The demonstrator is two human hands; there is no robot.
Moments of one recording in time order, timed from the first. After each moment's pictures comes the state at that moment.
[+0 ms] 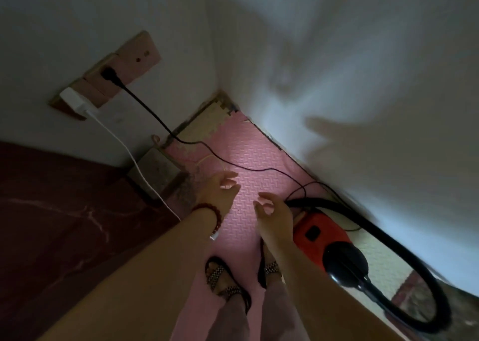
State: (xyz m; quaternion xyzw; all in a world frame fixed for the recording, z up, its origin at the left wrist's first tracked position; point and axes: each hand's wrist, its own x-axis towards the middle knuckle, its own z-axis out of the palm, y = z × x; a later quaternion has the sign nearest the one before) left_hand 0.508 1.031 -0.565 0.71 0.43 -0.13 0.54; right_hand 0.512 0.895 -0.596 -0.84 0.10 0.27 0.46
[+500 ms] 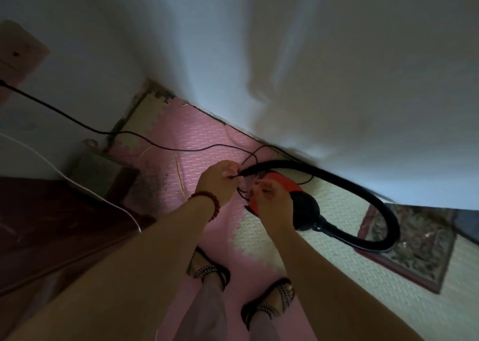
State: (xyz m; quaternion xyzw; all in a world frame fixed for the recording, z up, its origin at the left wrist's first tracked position) left_hand 0.509 0.861 -0.564 0.81 0.25 -0.22 0.49; right_hand 0.486 0.725 -0.595 -0.84 0.21 0.19 0.46
